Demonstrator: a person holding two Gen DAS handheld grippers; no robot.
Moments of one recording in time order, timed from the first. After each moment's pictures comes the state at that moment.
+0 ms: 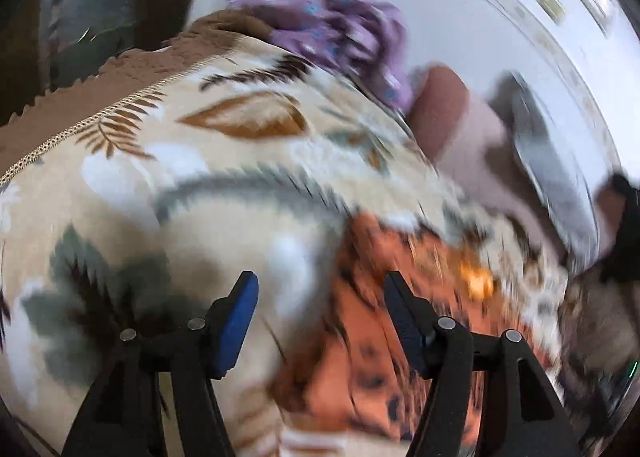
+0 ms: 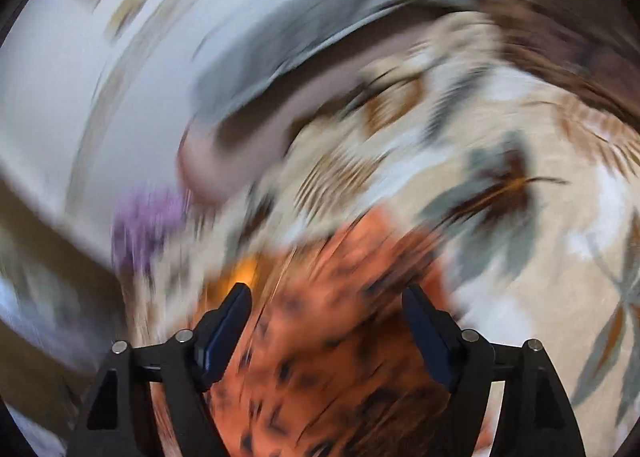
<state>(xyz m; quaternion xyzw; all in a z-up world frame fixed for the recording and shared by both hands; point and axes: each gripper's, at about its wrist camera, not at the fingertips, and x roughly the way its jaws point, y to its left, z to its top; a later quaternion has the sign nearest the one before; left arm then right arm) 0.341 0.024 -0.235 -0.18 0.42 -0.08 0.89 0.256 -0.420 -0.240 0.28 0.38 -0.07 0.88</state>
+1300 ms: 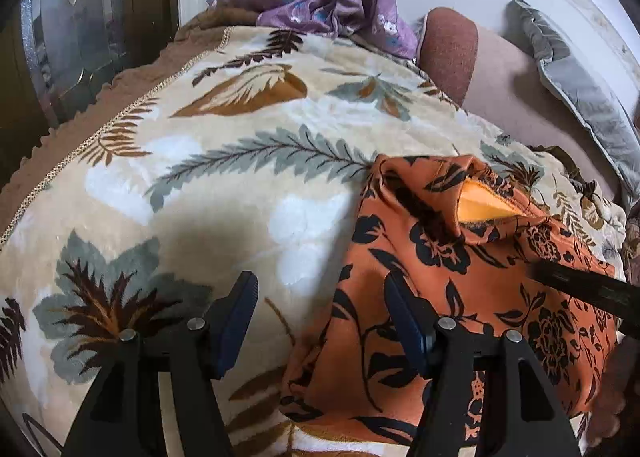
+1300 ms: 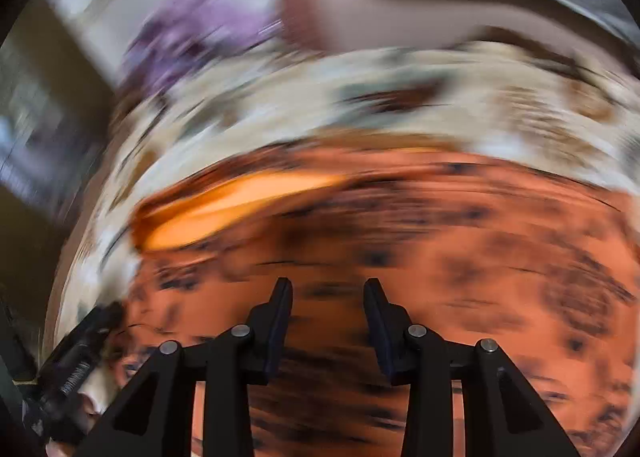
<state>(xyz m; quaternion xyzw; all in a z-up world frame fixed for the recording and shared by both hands) 0.368 -0.005 -0.268 -0.07 0.45 -0.02 0.89 0.402 -0.225 -0.286 0.12 0.53 0.05 0.84</state>
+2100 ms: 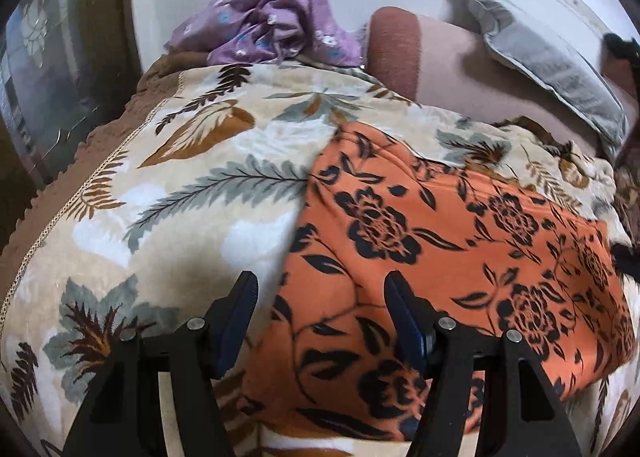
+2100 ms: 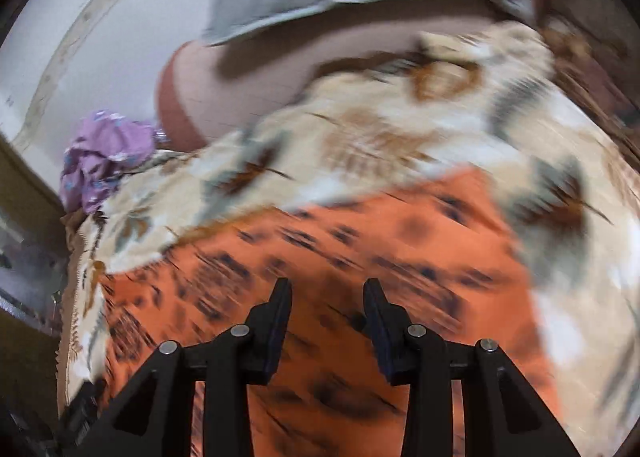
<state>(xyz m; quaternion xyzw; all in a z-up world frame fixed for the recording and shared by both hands) 0.349 -0.050 -0.251 0.02 0.41 -0.06 0.91 0.277 -0.401 -0.246 0.25 0.44 -0.16 0.84</state>
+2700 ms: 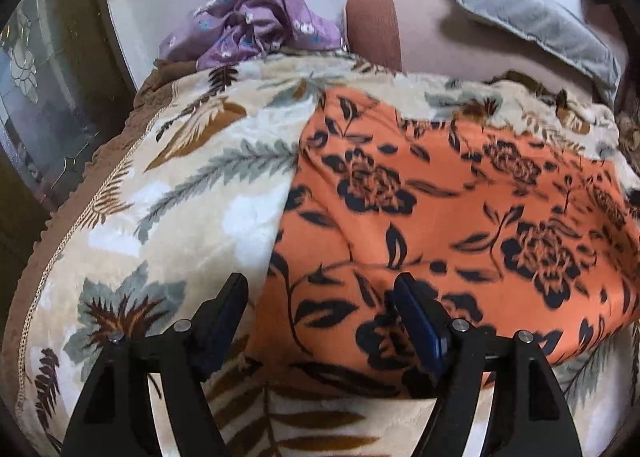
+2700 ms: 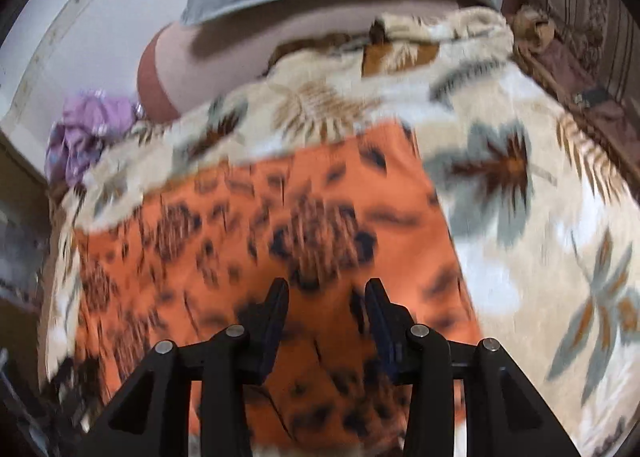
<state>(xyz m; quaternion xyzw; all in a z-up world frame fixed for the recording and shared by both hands) 0.327 -0.062 -0.262 0.09 0.41 -0.06 0.91 0.270 -0.413 -0.244 0.22 0.46 -0.18 0.84</state>
